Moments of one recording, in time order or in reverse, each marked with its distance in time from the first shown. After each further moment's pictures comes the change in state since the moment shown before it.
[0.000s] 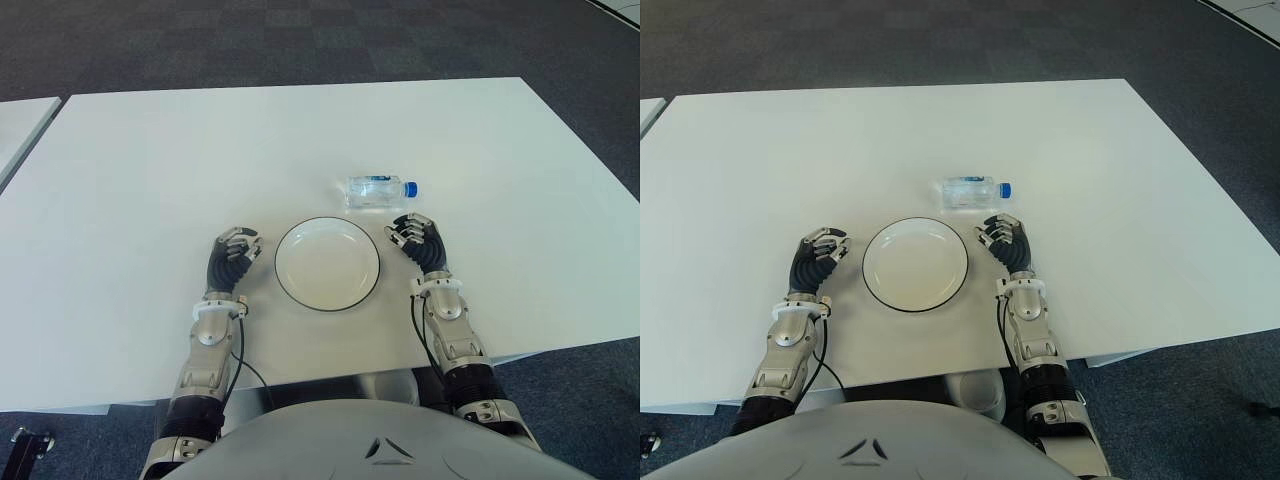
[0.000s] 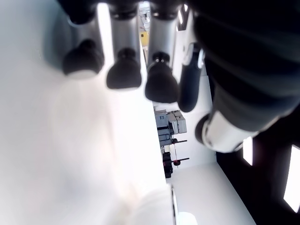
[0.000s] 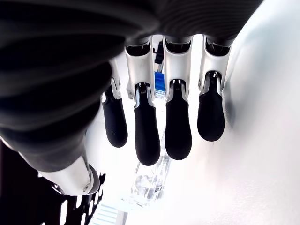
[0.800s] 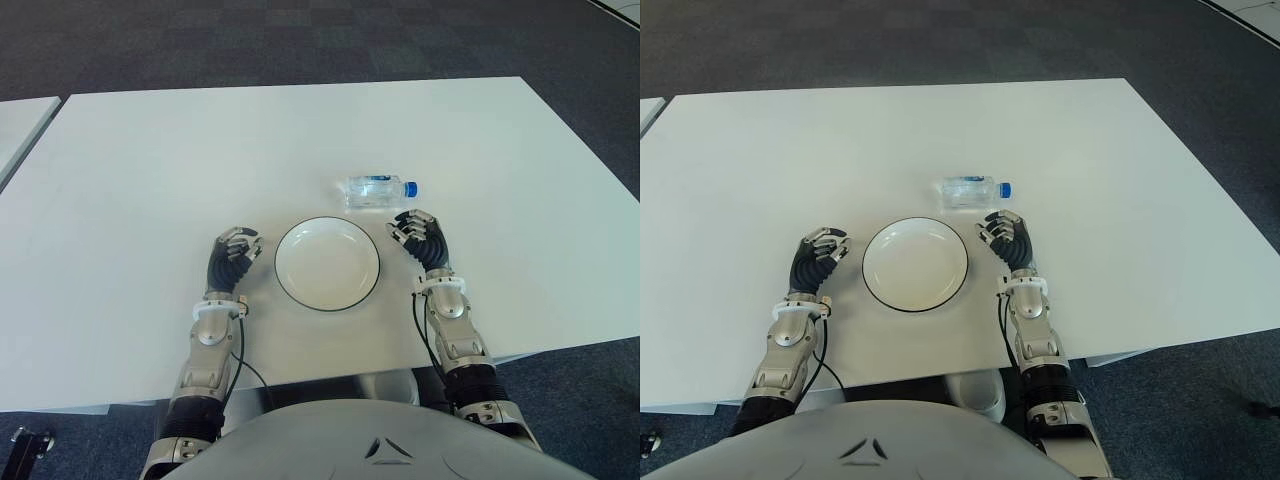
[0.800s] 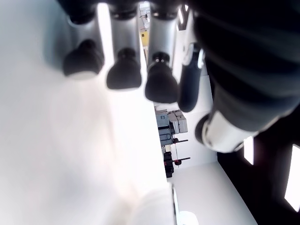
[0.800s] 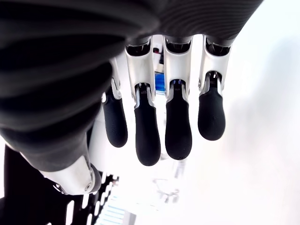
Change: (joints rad) left arm 0.004 -0.002 -0.003 -0.010 0.012 0.010 0.001; right arm -0.002 -0.004 0.002 -0.104 -0.017 0.016 -0.001
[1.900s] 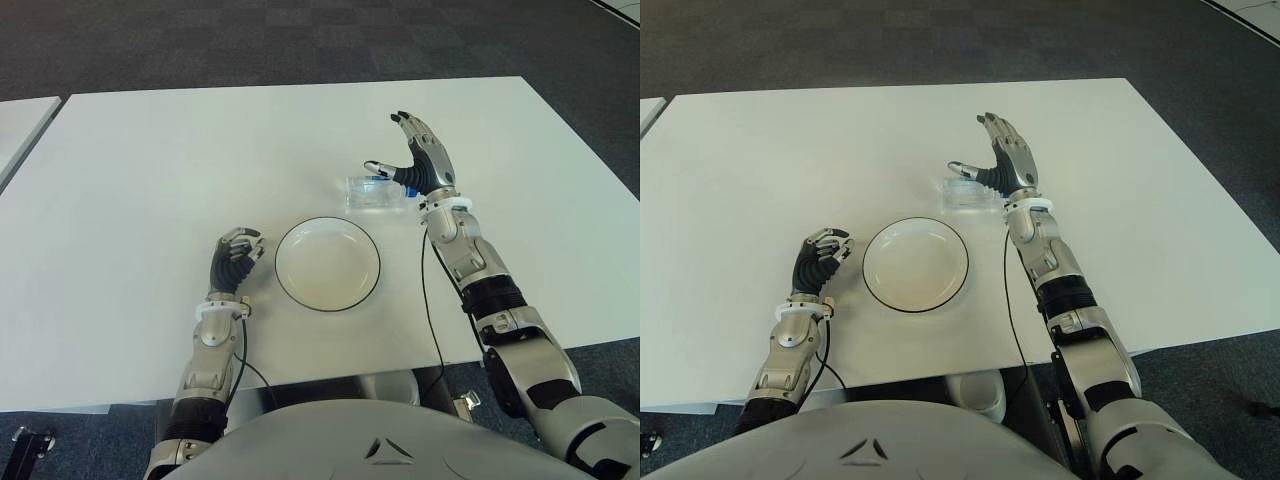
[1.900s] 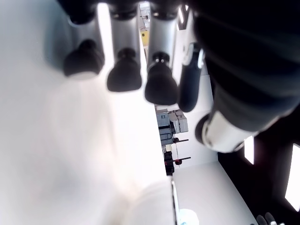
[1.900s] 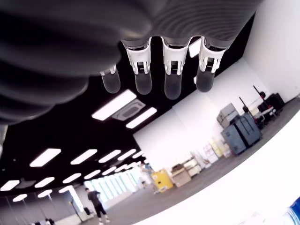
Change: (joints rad) left arm 0.015 -0.014 -0.004 -0.012 0.017 0.006 0.004; right arm -0.483 -0.216 0.206 0.243 -0.478 0.060 -0.123
